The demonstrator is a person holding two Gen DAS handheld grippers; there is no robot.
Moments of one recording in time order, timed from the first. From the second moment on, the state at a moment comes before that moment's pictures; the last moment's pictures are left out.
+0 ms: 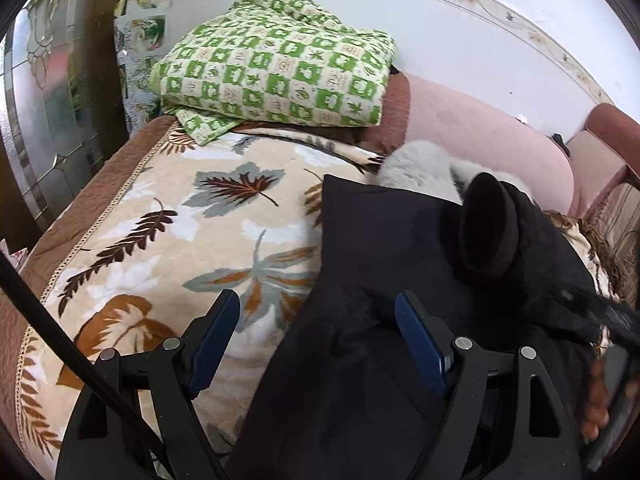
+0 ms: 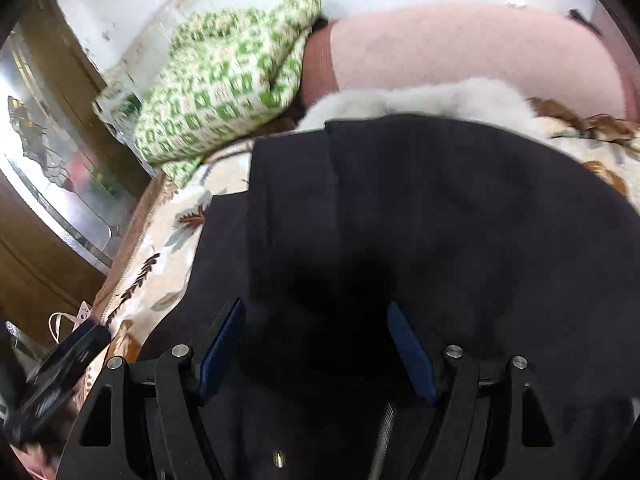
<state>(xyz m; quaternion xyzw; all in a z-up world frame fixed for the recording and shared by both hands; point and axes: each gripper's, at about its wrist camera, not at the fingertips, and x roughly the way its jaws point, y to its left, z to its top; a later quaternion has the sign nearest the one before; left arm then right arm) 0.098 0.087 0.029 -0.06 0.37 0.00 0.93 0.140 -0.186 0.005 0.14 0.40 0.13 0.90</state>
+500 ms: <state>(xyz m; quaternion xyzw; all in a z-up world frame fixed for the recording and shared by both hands) 0.191 -0.051 0.014 -0.02 0.42 -0.17 0.89 0.037 -0.292 0.005 0.21 0.32 0.05 0.92</state>
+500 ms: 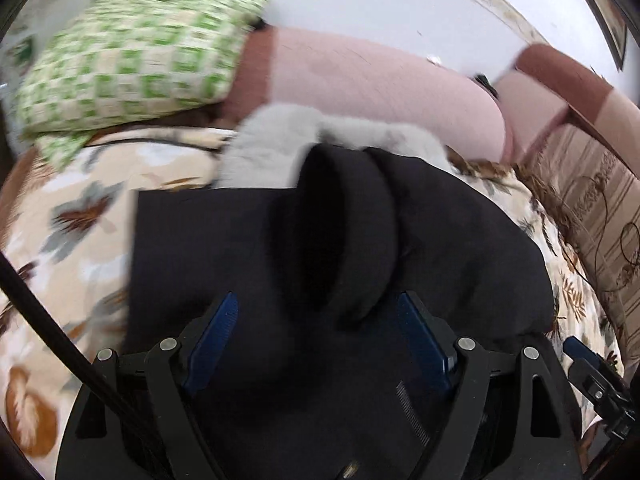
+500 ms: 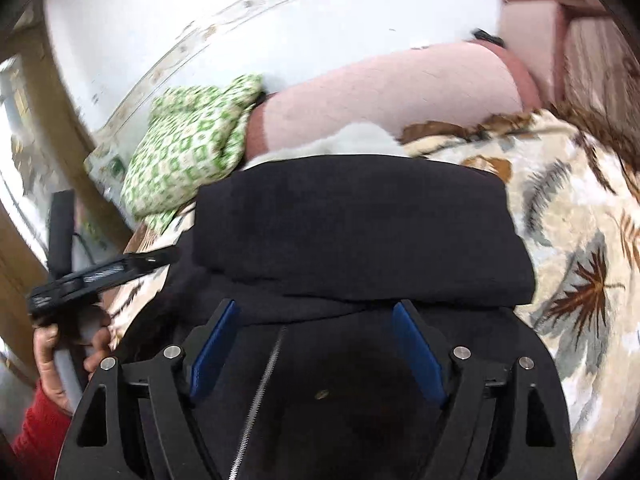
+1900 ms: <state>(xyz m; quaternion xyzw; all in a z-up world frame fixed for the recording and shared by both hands) 0.150 0.084 0.013 -0.08 0.43 0.03 0.90 0.057 -0.312 -0.013 0.22 0.34 -0.03 0.91</state>
